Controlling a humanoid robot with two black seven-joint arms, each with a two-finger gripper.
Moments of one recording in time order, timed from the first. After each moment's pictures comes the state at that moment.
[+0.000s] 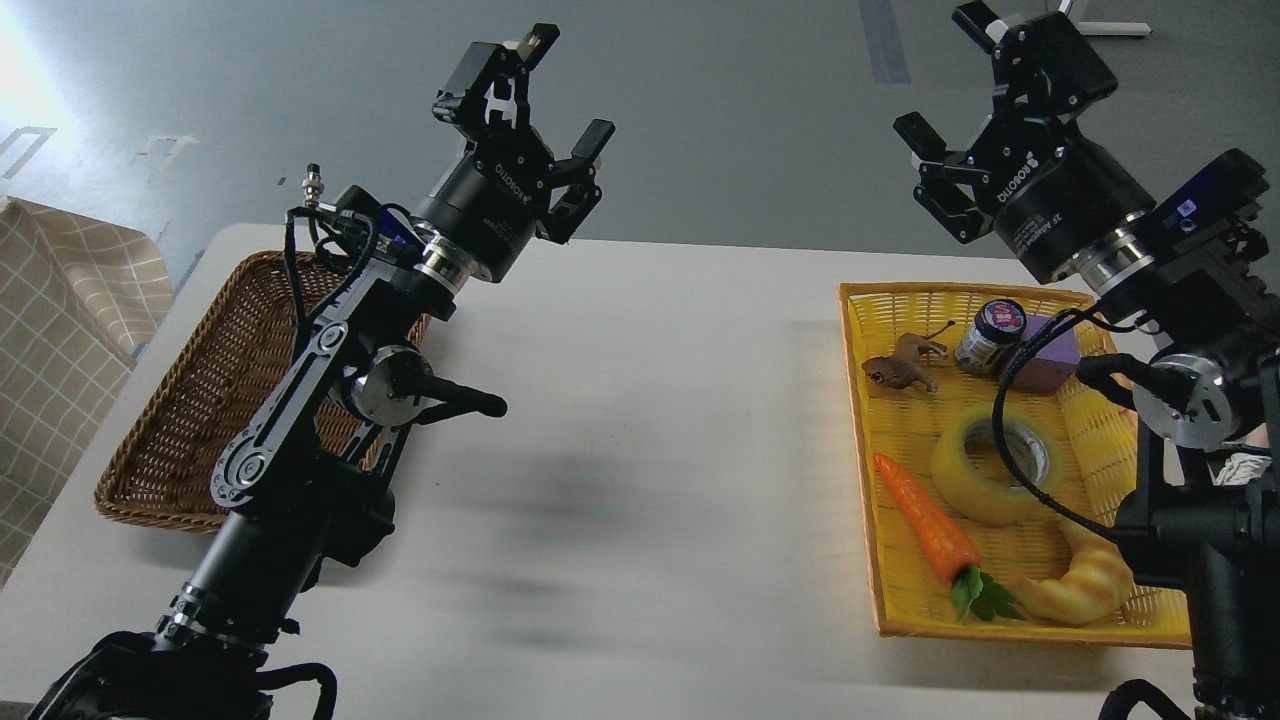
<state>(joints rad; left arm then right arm) -0.48 -0.04 -1.36 -1.28 0.91 -0.30 -0.10 0.44 0.00 1.63 1.50 -1.08 0.49 -0.25</state>
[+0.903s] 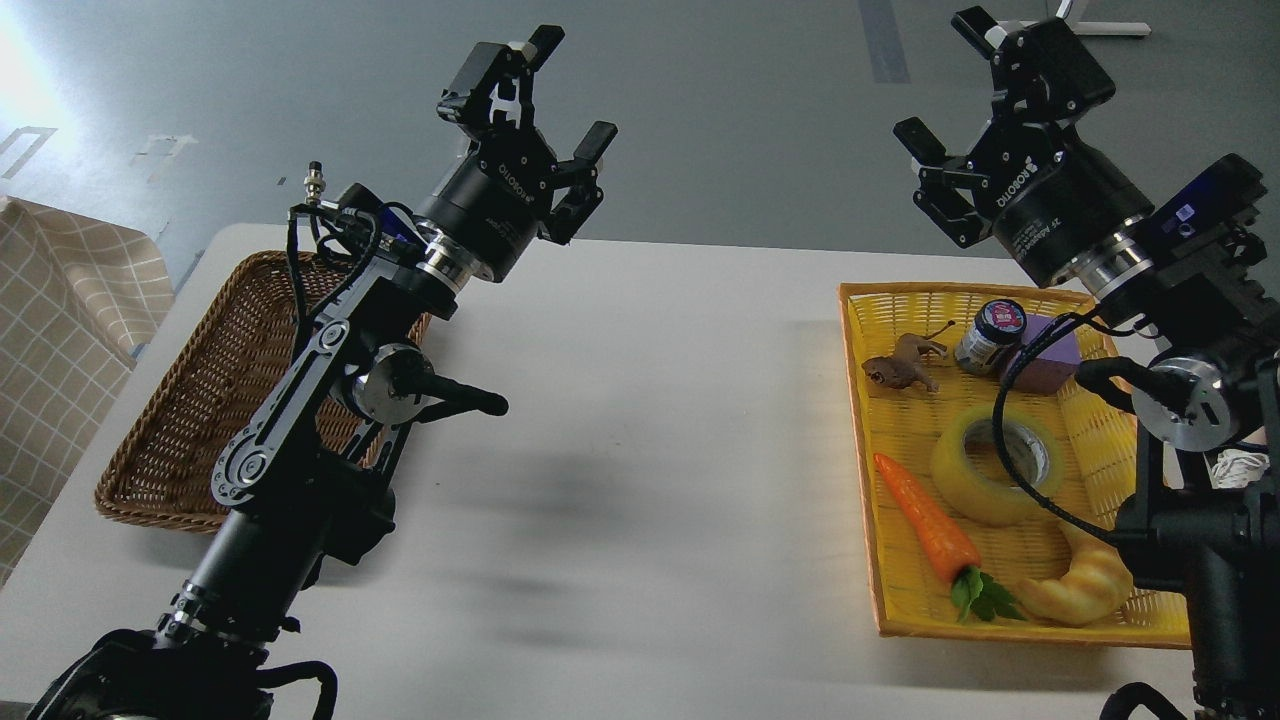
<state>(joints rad) -0.48 -0.04 -1.36 -1.28 0.92 -0.29 -0.09 0.44 0.00 1.63 1.50 -1.08 0.49 -0.25</state>
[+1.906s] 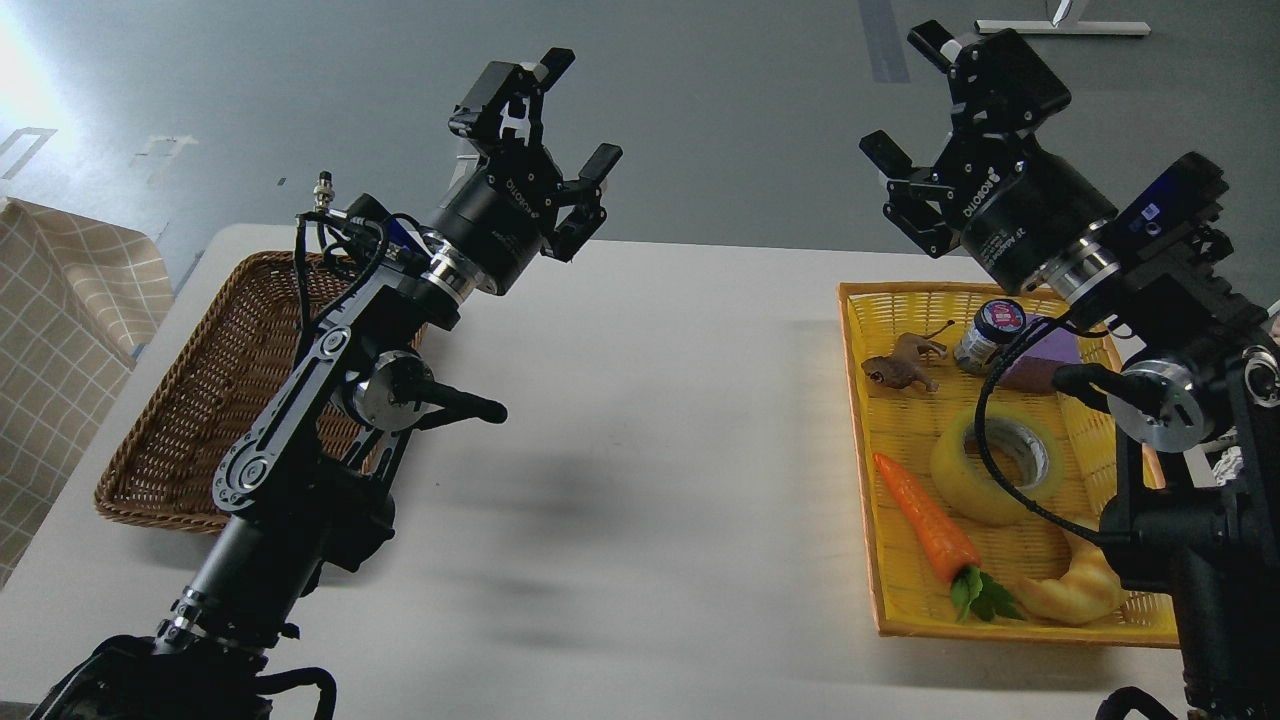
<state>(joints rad) -0.47 -0.04 -1.36 -1.28 0.91 -0.31 -0.05 0.45 0.00 1.56 1.50 -1.09 0.49 -0.26</state>
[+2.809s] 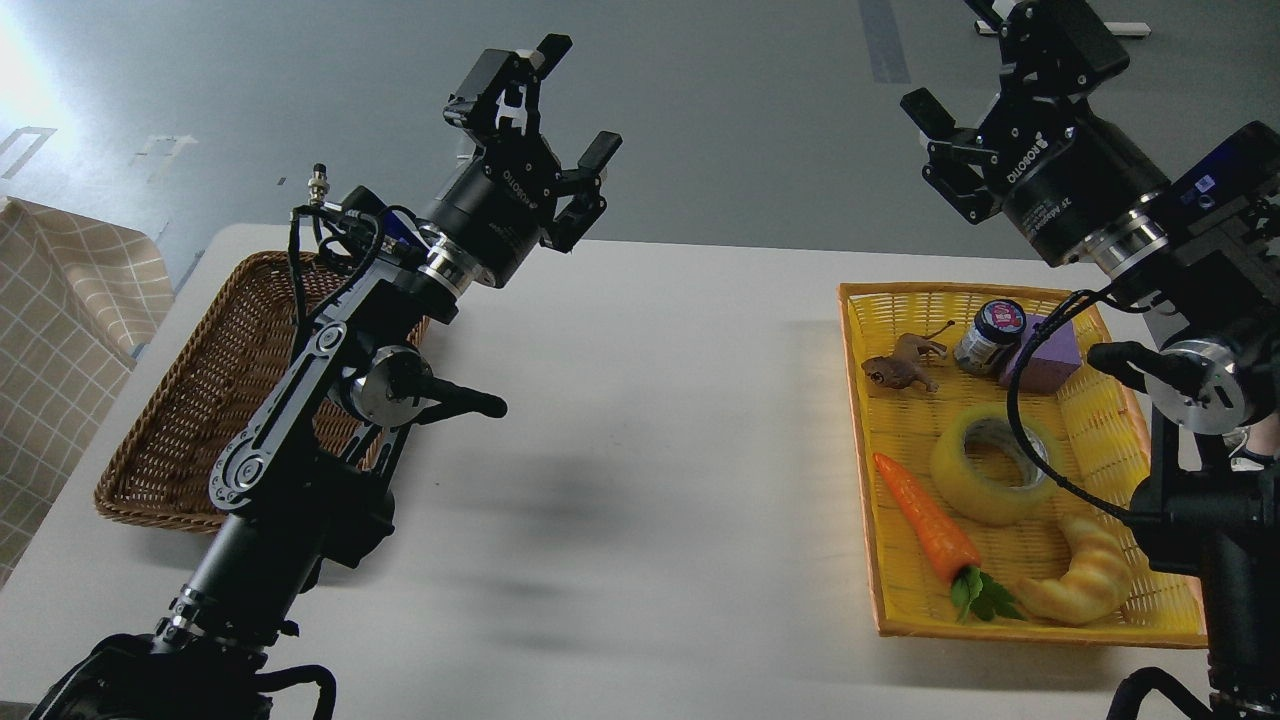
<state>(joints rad) -0.48 -0.04 -1.36 -1.30 0.91 -0.29 -0.05 0.48 -0.04 1.62 1.52 -1.14 0.49 -0.24</state>
